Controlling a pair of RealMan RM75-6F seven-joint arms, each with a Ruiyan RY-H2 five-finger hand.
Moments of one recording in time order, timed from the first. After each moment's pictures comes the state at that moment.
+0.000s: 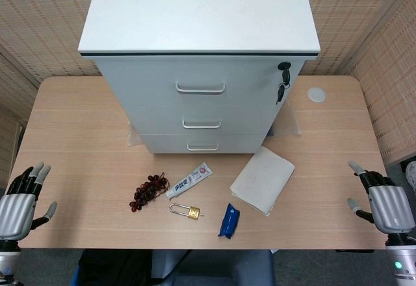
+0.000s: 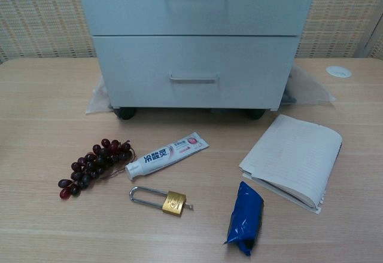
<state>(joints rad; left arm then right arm) -0.10 -1.15 -0.04 -1.61 1.50 1.48 0.15 0.07 -1.10 0.05 -1.65 -1.51 1.48 -0.11</state>
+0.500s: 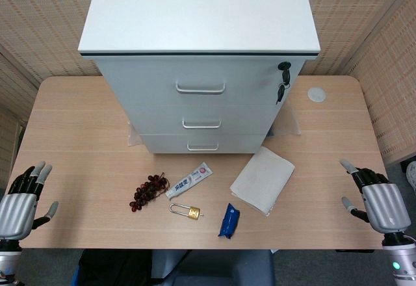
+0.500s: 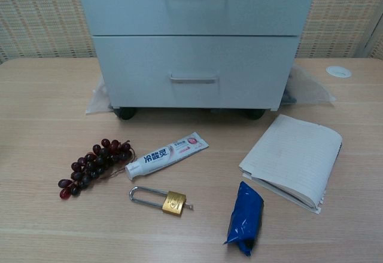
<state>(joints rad) -0.11 -1.15 -0.04 -1.60 1.51 1.49 0.15 0.09 -1.06 0.05 -1.70 -1.58 1.50 -0.13</state>
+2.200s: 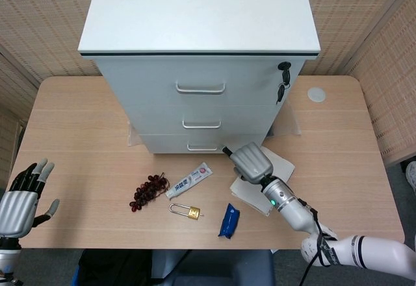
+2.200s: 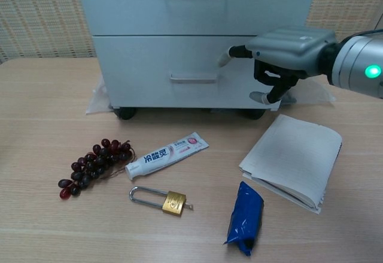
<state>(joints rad) -0.12 -1.15 -0.04 -1.58 1.54 1.49 0.12 0.76 -1.42 0.22 -1.72 -1.10 0.91 -0.72</state>
